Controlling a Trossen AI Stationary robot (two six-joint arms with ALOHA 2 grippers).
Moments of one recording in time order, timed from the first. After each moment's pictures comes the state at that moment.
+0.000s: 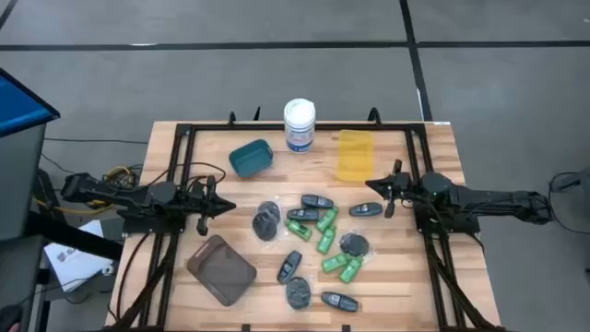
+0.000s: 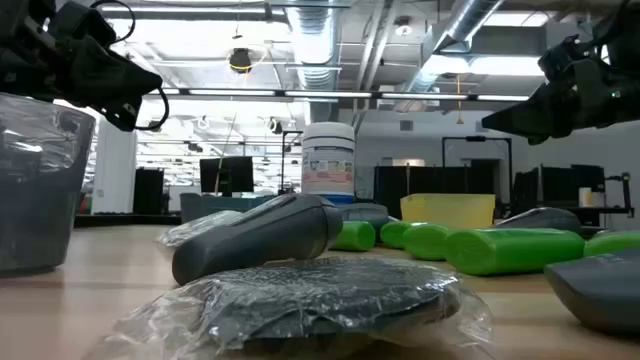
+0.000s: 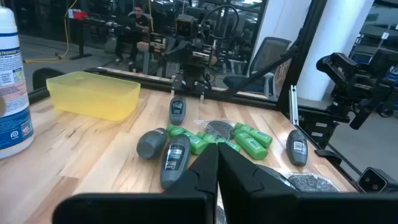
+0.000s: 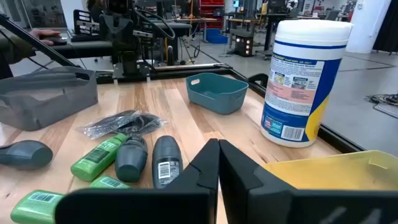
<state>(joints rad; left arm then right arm) -0.15 0.21 0.01 0.17 -0.16 -0.19 -0.13 0.22 0.00 0.10 0.16 0.01</state>
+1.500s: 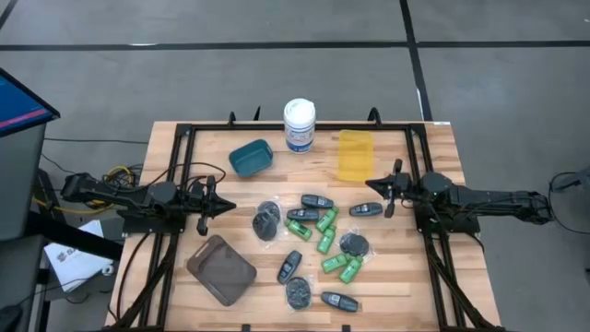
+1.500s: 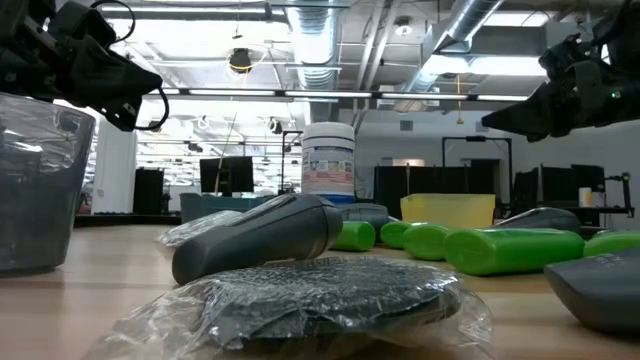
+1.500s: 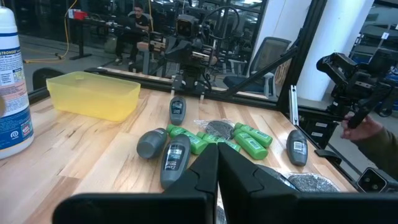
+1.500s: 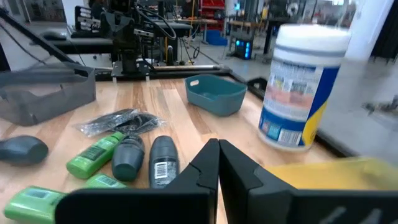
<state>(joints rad) -0.15 0.21 0.01 0.17 -0.16 -0.19 -0.13 0.22 0.00 0.12 0.16 -0.06</state>
